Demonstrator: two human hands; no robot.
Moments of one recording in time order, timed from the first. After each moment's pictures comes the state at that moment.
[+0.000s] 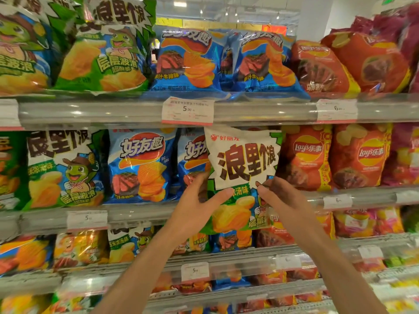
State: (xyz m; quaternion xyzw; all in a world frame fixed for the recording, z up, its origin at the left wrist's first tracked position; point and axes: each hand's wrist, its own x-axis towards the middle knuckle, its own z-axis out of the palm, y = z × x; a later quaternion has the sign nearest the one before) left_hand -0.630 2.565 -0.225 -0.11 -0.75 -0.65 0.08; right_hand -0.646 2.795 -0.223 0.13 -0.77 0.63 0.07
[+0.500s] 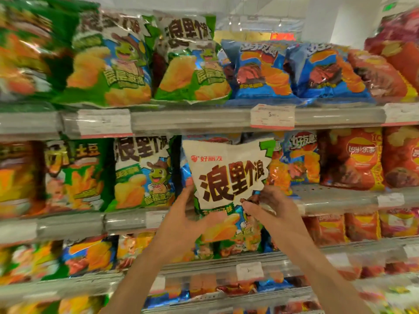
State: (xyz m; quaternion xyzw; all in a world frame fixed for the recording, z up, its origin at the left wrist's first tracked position) left_hand -0.563 2.384 -0.235 -0.09 -0.78 -0.61 0.10; right_hand -0.592 2.617 -0.231 0.12 -0.77 0.62 0.09
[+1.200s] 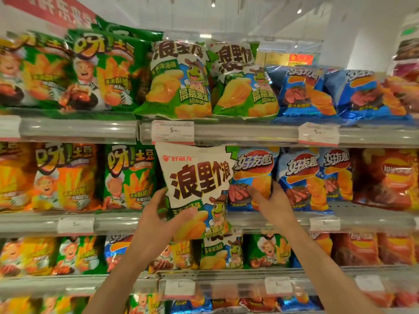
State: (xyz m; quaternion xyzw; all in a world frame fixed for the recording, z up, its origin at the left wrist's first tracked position) left_hand -0.517 2.255 -0.232 0.03 -0.77 -0.59 0.24; right_hand -0.652 2.517 -0.224 0.08 -0.81 0.56 0.13
